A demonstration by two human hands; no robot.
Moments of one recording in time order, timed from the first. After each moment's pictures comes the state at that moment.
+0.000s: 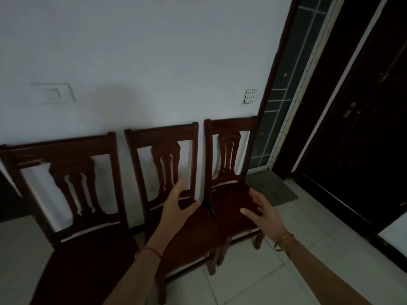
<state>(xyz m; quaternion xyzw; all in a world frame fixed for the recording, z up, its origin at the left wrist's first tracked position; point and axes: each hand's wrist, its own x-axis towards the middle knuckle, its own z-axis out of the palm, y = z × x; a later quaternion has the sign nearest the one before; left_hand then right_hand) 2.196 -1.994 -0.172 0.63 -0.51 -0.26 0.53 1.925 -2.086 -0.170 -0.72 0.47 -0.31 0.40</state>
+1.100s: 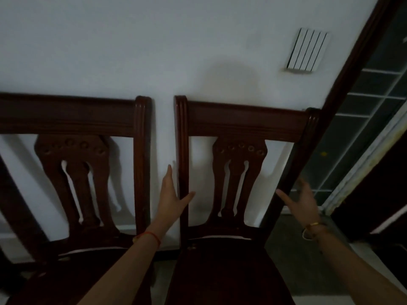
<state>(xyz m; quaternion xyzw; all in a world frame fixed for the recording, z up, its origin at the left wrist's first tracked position) 2.208 -2.591 -0.452 0.73 -0.37 -0.13 0.56 1.922 -2.795 -0.408 -0.74 0.49 -0.35 0.32</state>
